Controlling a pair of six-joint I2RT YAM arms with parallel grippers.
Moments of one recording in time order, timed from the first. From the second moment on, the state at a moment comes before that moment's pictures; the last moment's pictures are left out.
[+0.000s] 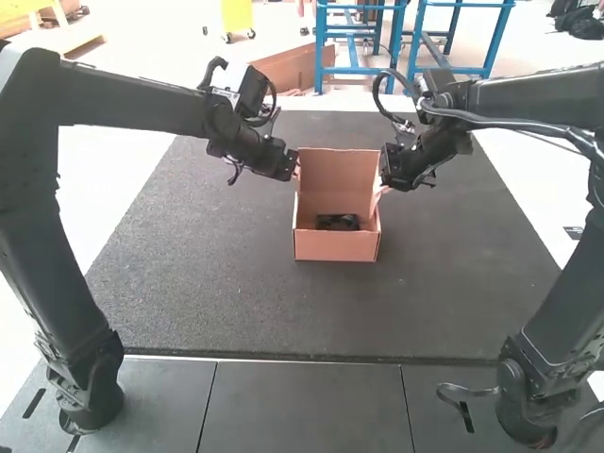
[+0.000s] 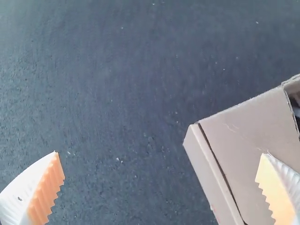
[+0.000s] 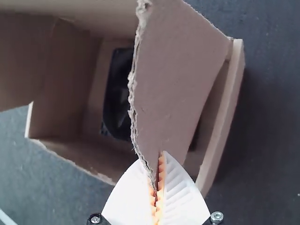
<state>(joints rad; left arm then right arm) -0.45 1.64 1.21 -0.33 -0.07 -0.05 0.34 1.61 1.20 -0.64 -0.32 0.16</state>
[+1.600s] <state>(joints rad) -0.55 1.69 1.32 -0.28 -0.19 -0.04 0.06 1.27 1.02 -0.47 -0.03 0.06</state>
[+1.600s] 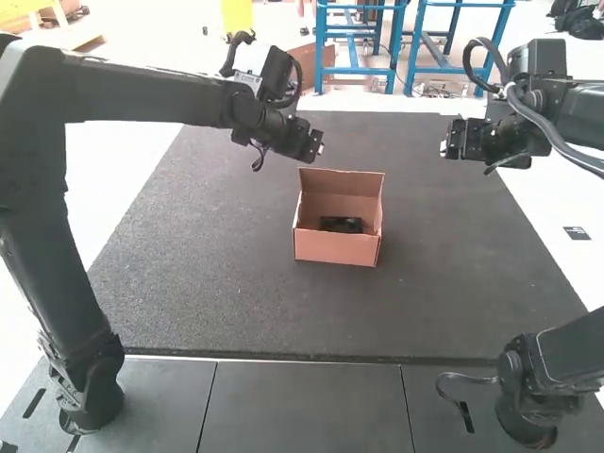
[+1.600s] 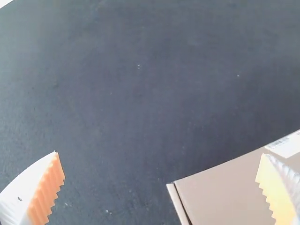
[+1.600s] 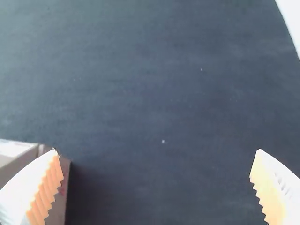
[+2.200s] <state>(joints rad) -0.55 1.75 1.32 -0.39 -0.16 -0.06 0.01 1.27 1.02 -0.50 -0.10 0.07</state>
